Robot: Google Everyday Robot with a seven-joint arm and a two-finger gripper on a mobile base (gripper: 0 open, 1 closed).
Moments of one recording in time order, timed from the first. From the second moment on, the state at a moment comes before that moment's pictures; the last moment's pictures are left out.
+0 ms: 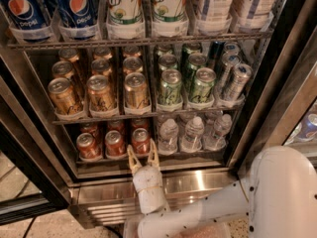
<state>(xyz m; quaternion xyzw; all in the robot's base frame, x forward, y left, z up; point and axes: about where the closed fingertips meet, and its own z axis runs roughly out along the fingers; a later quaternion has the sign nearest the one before) 0.580 0.046 0.605 -0.13 0.59 -0.01 0.80</state>
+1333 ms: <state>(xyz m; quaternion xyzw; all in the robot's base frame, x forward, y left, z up) 0.602 0.047 0.601 -0.12 0.61 0.01 0.79</state>
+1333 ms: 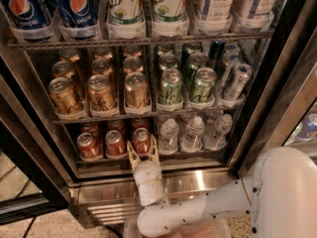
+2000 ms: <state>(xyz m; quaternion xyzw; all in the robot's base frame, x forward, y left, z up) 0.613 0.051 0.601 -0.12 0.61 0.03 0.78</state>
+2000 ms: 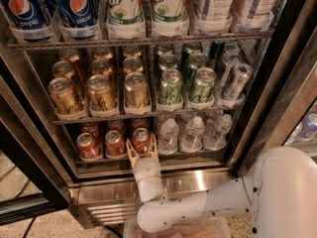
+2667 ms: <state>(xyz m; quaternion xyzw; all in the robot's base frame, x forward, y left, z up) 0.618 0.050 0.602 -0.11 0.62 0.03 0.78</state>
